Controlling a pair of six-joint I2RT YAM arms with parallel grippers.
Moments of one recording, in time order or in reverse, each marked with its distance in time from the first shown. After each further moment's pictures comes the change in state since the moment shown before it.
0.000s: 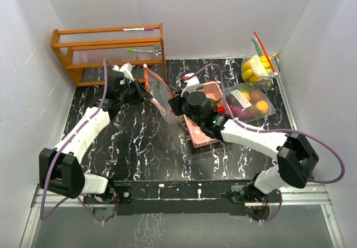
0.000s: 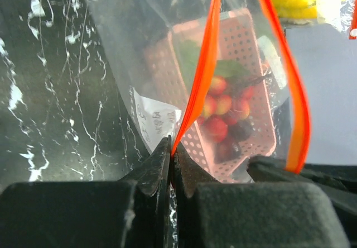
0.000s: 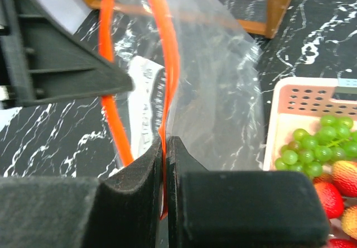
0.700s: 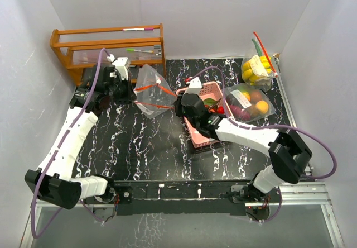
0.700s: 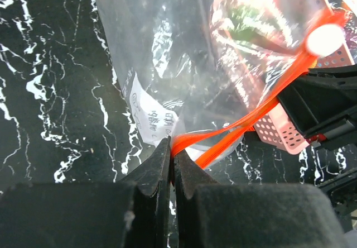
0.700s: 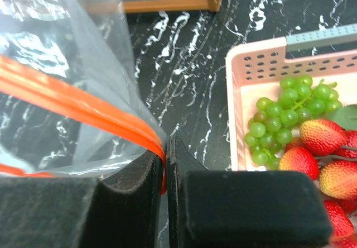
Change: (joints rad) left arm -0.012 -0.098 0.356 -0.595 -0.173 0.465; right arm 0.008 0.054 0.004 -0.076 0.239 0.124
